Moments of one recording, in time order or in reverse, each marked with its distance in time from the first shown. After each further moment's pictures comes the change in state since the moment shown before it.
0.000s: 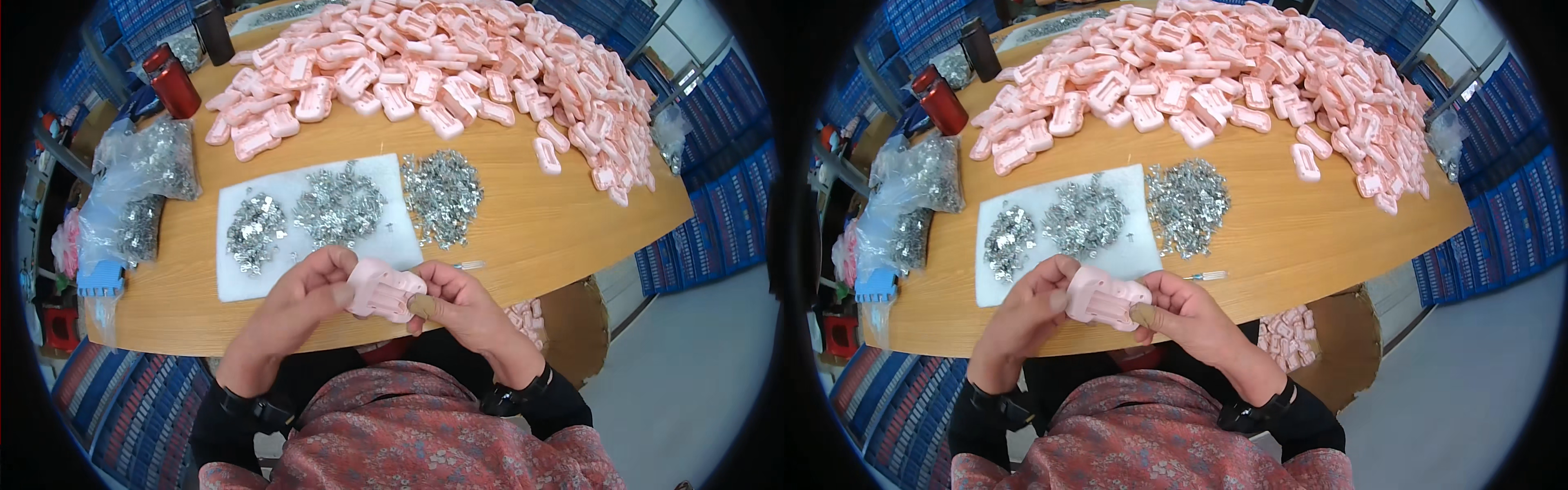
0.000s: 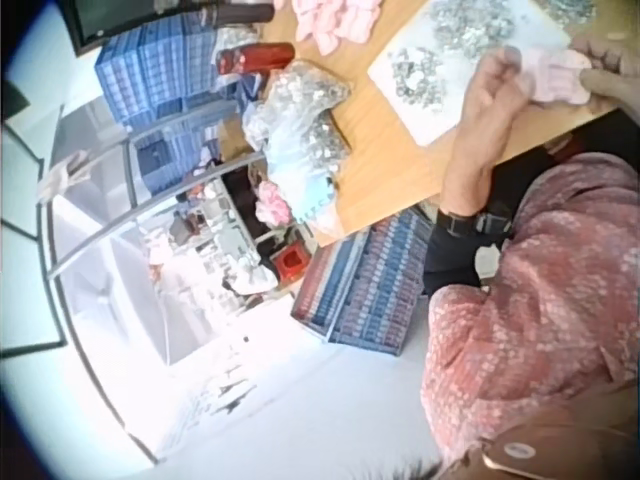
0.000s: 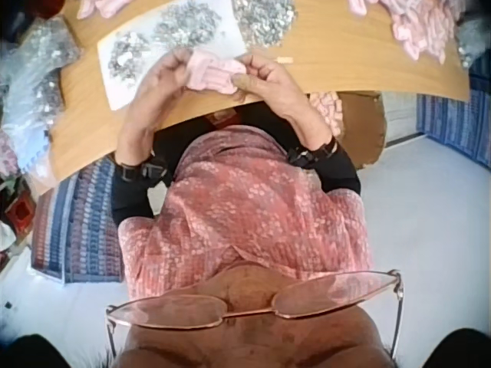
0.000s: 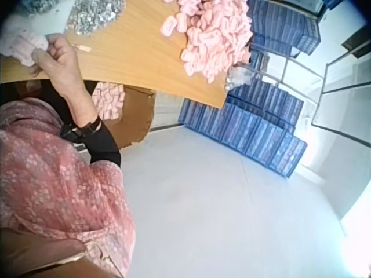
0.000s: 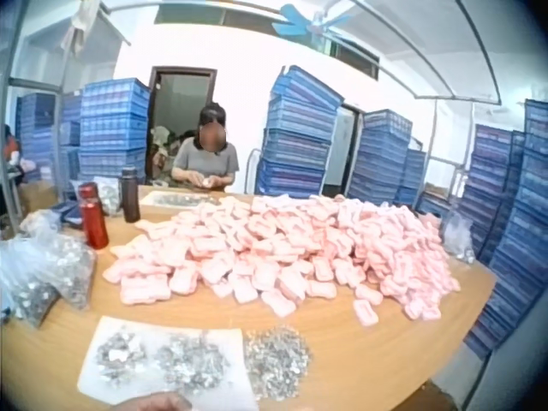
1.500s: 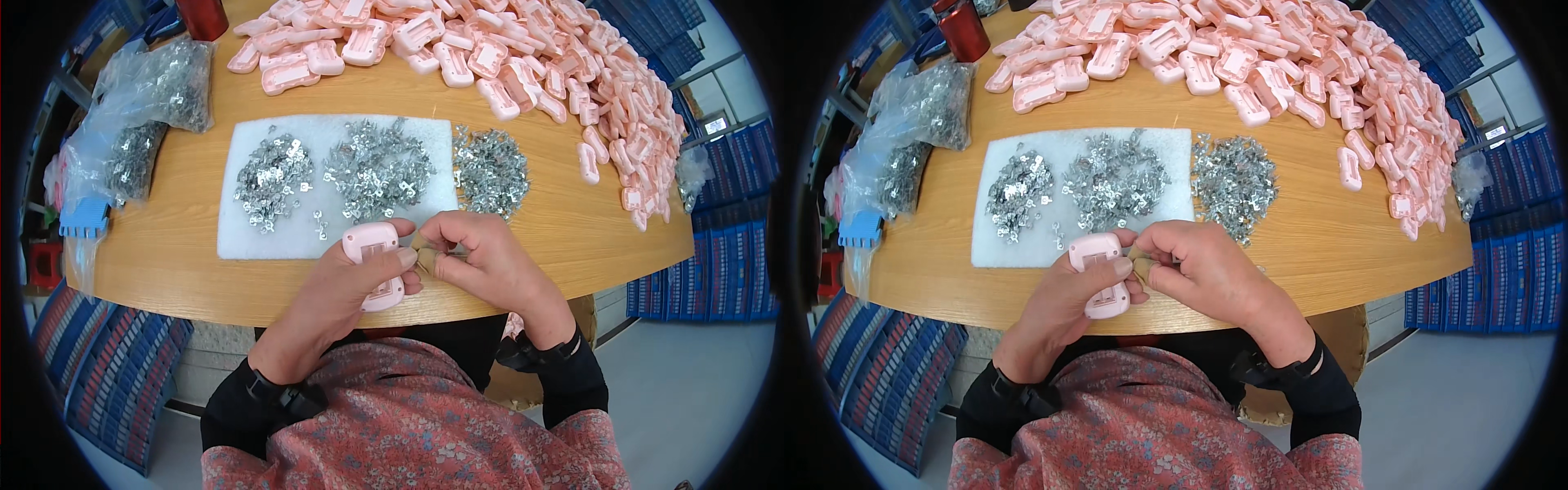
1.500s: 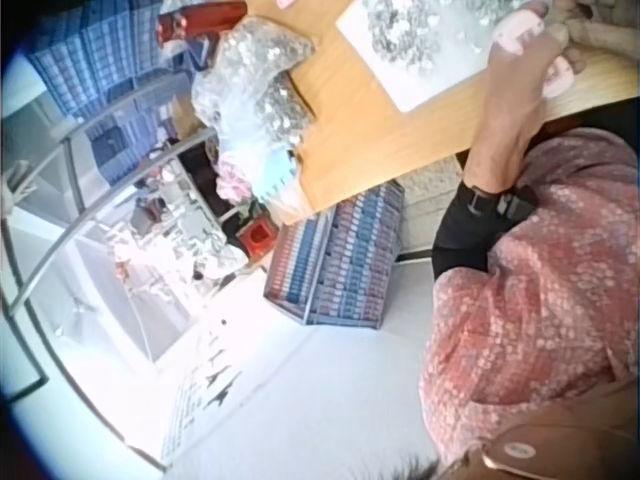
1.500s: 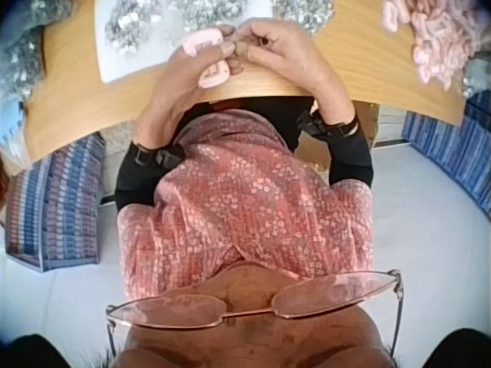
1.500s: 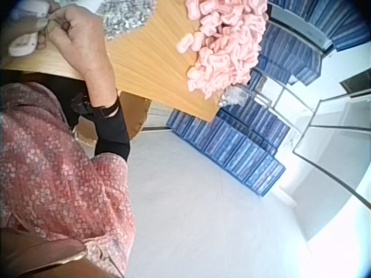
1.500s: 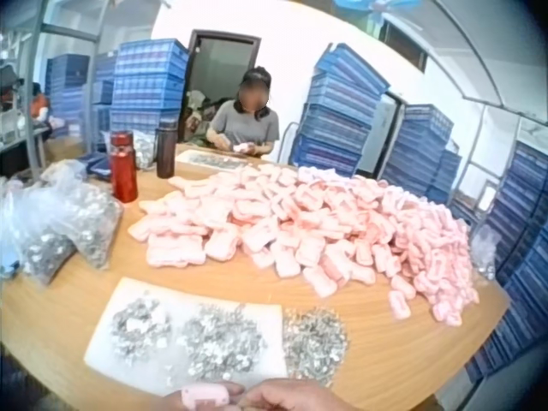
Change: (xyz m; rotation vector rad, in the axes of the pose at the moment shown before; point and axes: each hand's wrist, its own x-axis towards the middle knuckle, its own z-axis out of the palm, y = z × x) left_hand 0.011 -0.042 0.004 -0.298 0.396 -0.092; right_hand 0.065 -0.045 0.011 -1.016 -0.125 -0.177
